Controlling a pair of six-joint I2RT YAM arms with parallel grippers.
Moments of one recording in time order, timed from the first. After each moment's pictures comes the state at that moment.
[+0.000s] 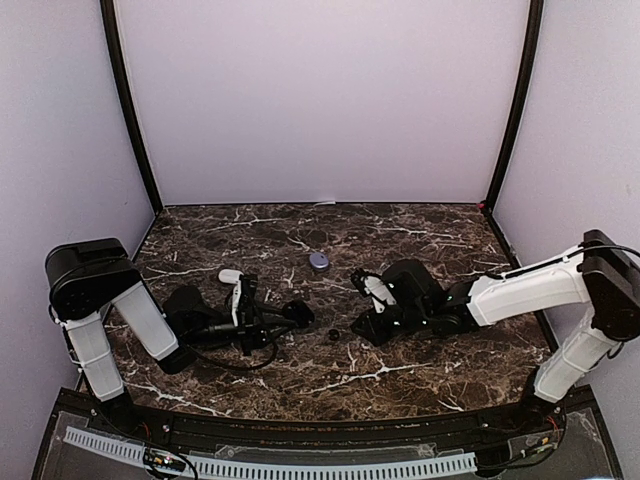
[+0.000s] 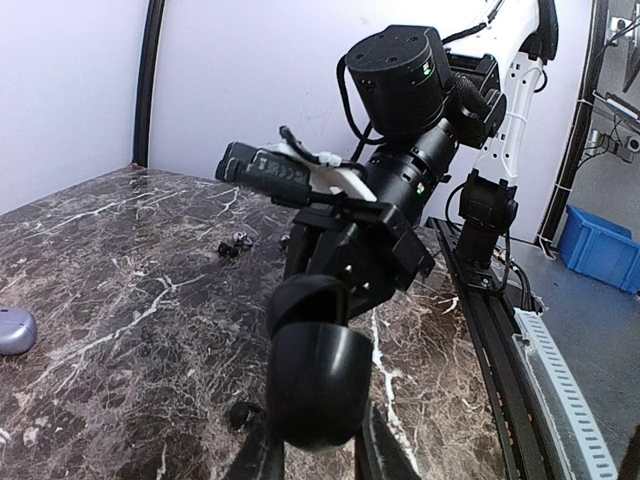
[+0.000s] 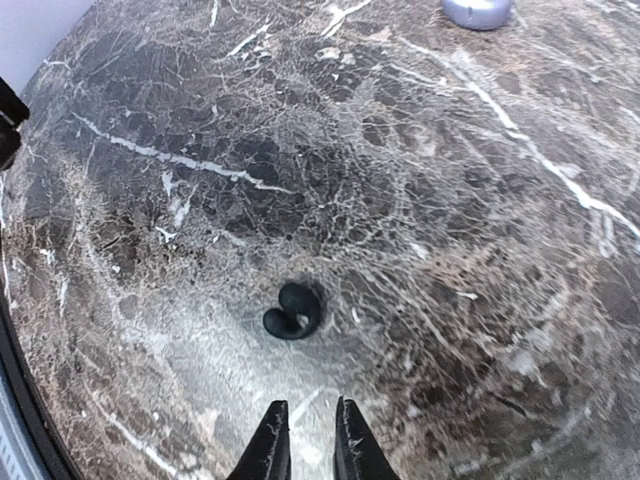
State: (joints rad) left arm -0.75 1.83 0.32 1.51 0.62 -0.18; right arm 0.96 1.59 0.77 0.03 -0.06 0.34
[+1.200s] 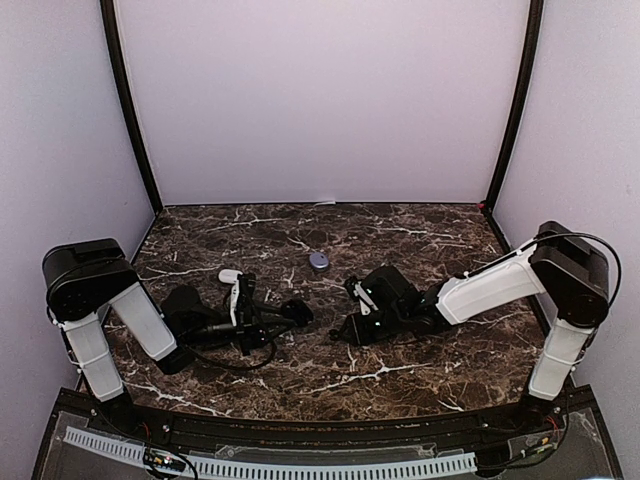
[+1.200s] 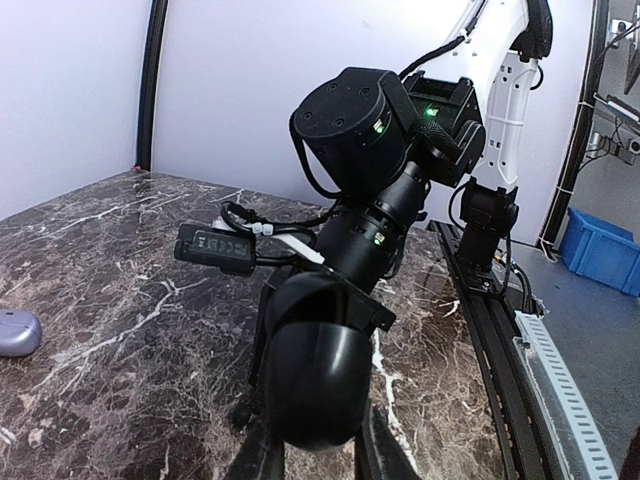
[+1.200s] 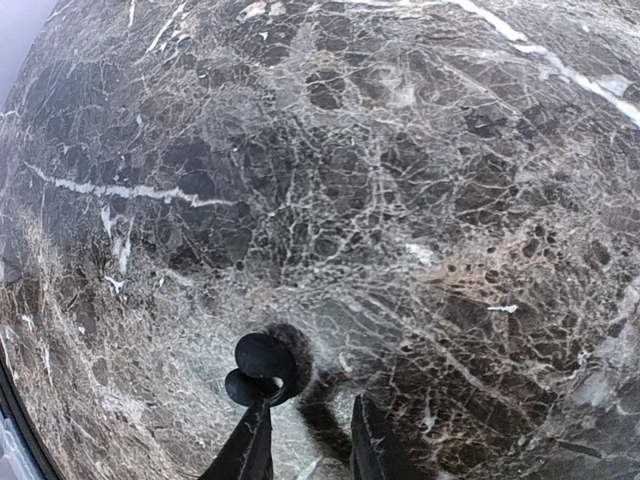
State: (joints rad) left arm -0.75 1.81 0.31 1.51 0.61 -0.18; right arm 0.95 1.78 0.85 0.07 -0.07 0.57
